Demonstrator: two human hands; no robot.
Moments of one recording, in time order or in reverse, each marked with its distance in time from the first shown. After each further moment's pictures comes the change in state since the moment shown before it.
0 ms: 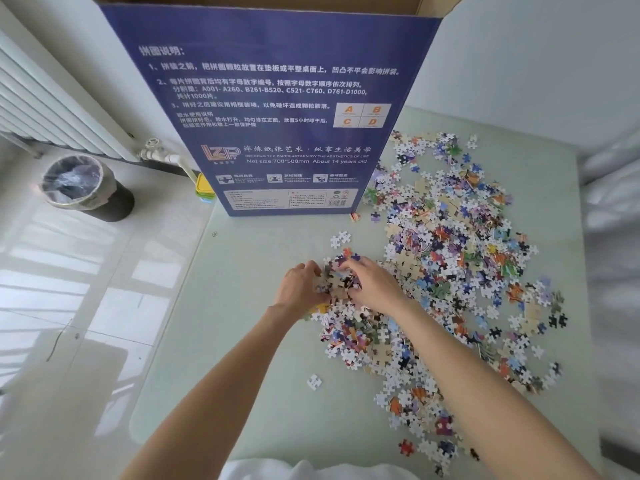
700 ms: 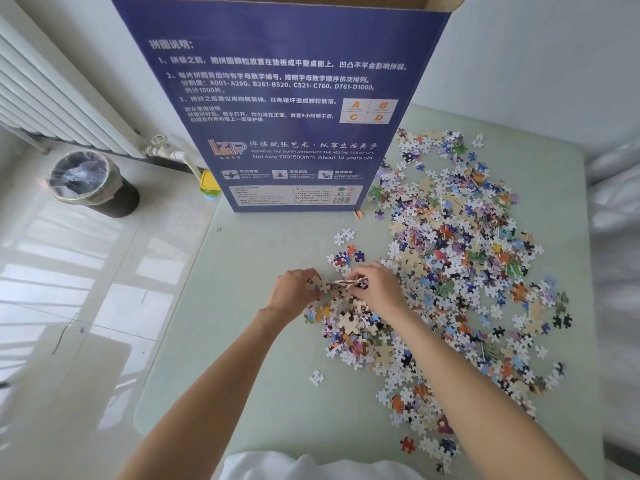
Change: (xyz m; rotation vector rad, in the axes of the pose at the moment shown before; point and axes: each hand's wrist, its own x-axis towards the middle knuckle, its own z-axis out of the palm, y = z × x) left_hand -0.013 -0.016 -0.007 -0.055 -0.028 0.004; right_hand -0.013 -0.005 0.013 0.176 0.190 0.110
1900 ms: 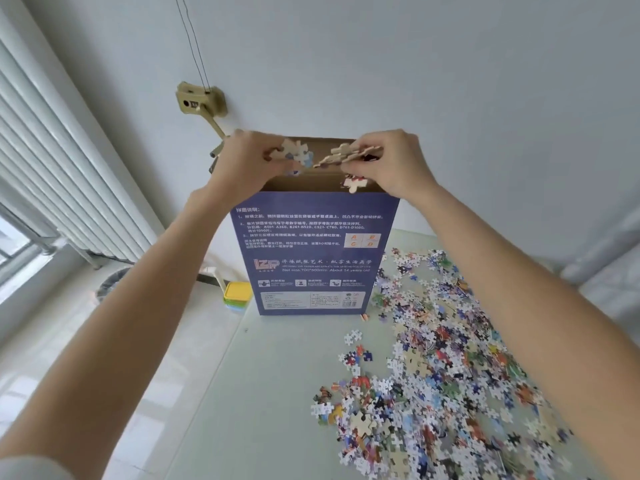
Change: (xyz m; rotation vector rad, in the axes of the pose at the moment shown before) left_hand -0.051 0.148 -0.342 0.118 0.777 0.548; right_hand 0.025 -0.223 -0.299 0.221 0.527 -0.532
